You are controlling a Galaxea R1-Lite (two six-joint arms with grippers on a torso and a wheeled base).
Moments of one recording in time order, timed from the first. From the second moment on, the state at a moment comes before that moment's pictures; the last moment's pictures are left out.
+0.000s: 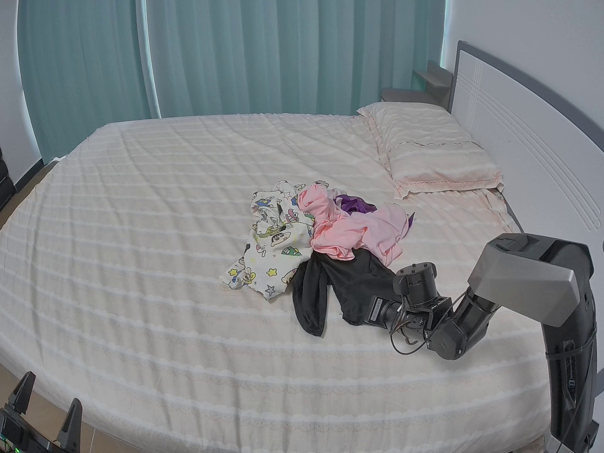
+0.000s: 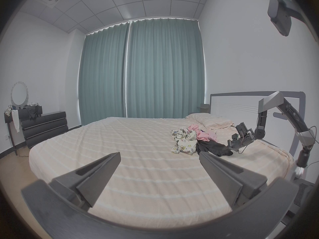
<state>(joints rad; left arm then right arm) 0.00 0.02 -0.02 0.00 -0.03 0.00 0.48 2.44 -0.97 -0.87 -0.10 0.64</state>
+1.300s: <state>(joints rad) 0.00 0.02 -0.02 0.00 -0.03 0.00 0.39 2.46 -0.97 -0.92 0.08 0.58</state>
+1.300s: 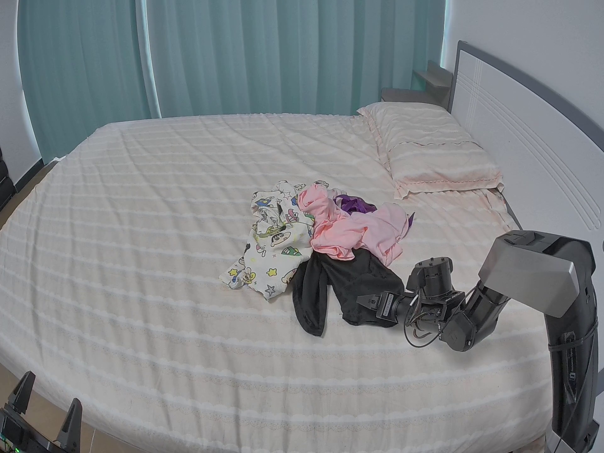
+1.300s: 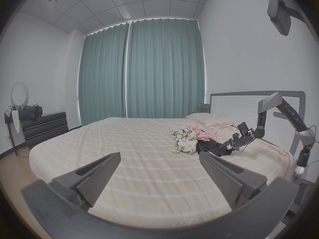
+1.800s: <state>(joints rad) 0.00 0.02 -0.02 0.00 -0.03 0.00 0.45 2.51 -1.04 -0.89 0.01 0.59</state>
